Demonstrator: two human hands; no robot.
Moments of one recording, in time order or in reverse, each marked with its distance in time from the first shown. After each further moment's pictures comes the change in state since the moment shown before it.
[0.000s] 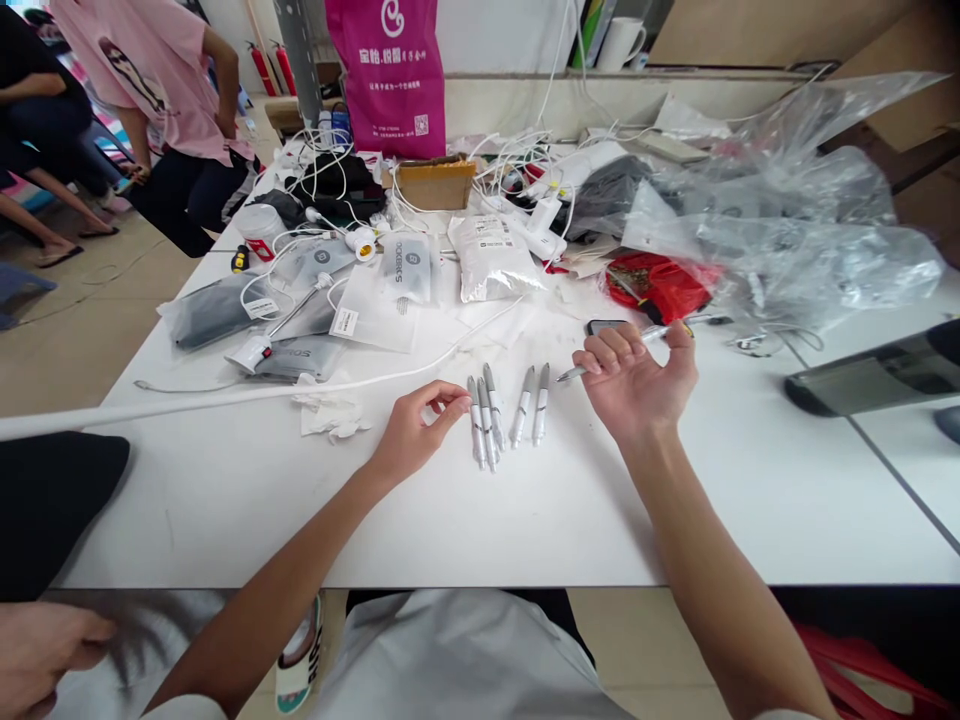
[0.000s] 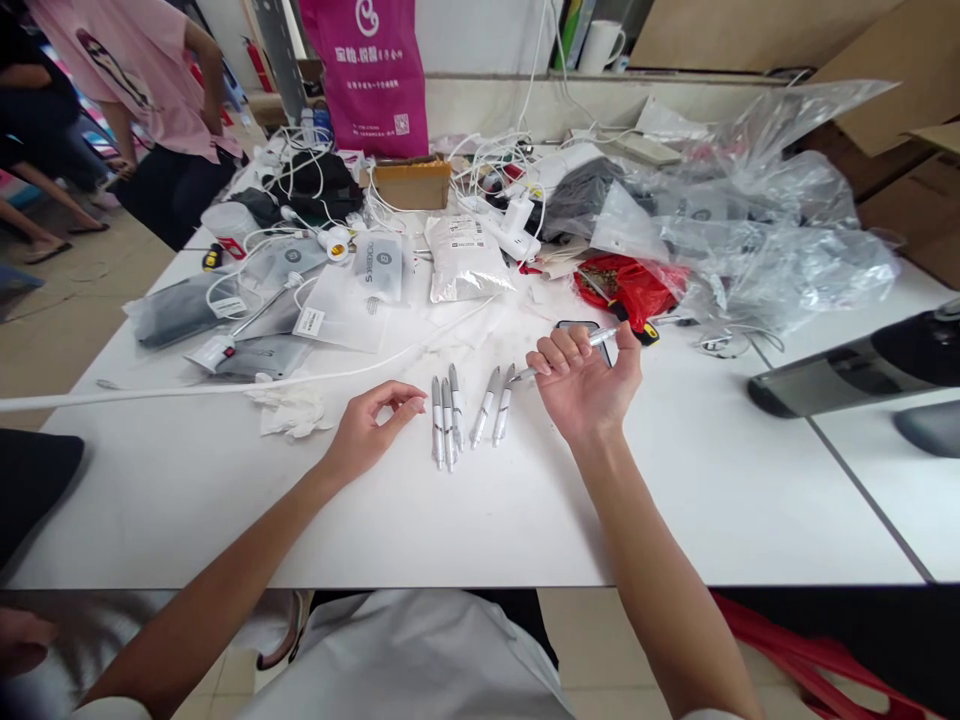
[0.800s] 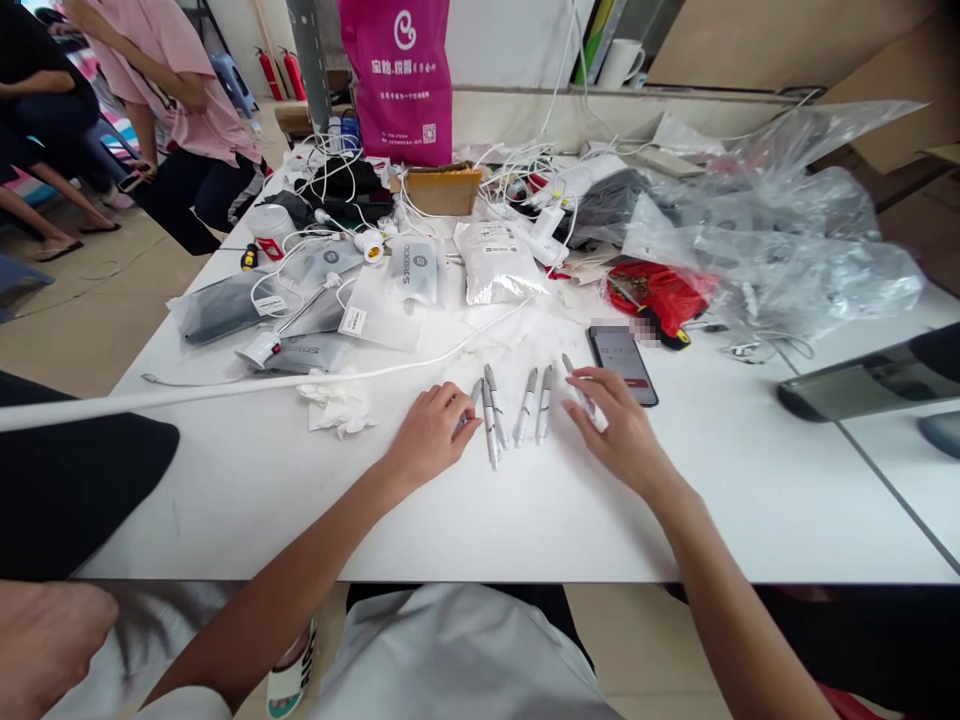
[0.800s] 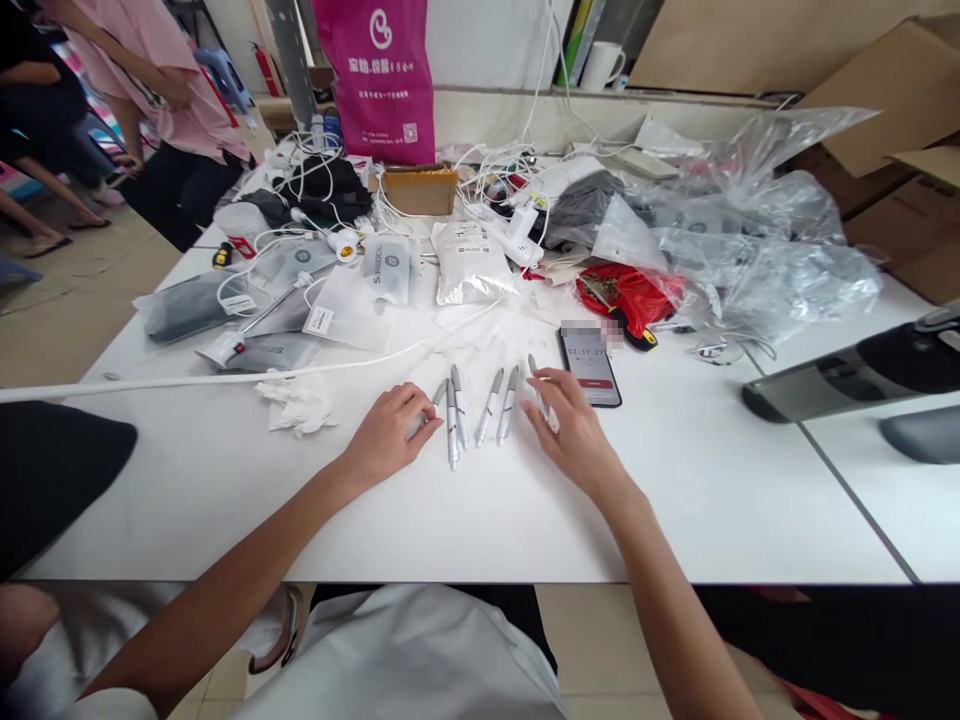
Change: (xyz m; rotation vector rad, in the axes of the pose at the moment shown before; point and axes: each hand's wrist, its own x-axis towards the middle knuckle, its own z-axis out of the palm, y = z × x) left_hand -0.005 -0.023 0.011 0.616 -0.103 0.342; right_hand -0.061 0.012 -0.029 -1.346 -0.229 -0.339
